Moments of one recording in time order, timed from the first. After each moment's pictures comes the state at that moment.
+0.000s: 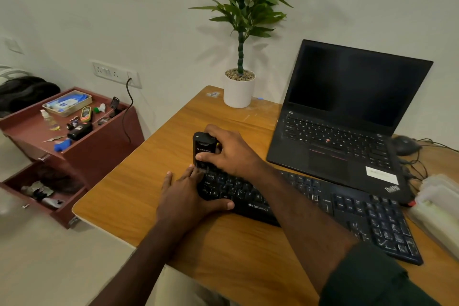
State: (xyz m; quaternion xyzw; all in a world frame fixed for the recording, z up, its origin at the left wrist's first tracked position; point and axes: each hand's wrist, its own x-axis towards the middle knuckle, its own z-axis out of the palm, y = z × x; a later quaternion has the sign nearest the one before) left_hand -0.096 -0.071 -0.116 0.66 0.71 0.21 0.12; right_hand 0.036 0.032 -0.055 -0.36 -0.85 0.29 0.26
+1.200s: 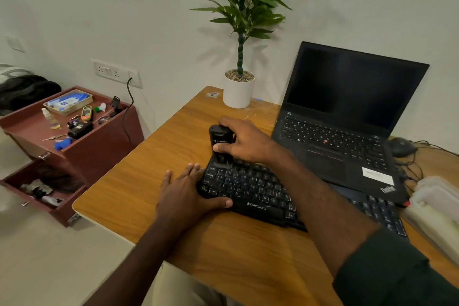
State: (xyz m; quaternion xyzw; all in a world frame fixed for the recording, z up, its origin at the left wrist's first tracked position) left_hand -0.096 -0.068 -0.122 0.67 0.71 0.18 0.11; right_hand 0.067 0.051 -0.026 -0.37 -0.87 0.26 0.18
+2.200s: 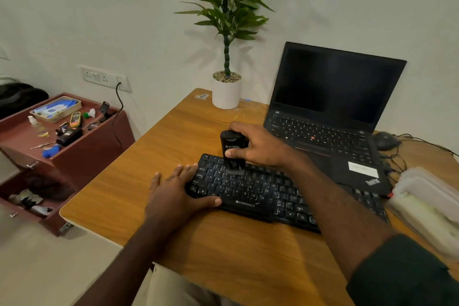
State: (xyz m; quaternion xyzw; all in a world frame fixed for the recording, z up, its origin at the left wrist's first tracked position) left_hand -0.098 -0.066 -0.127 0.66 0.71 0.20 0.11; right_hand 0.120 0.043 -0.020 -0.37 -0.86 0.30 0.17
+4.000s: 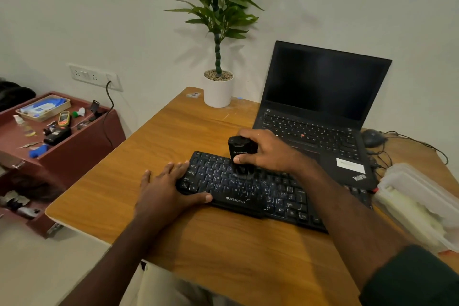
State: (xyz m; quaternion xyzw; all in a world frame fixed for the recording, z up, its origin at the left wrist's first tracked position) left_hand -0.097 -0.066 -0.122 0.67 0.71 0.18 0.12; right_hand 0.161 0.035 -0.028 -0.38 -0.85 0.31 0.17
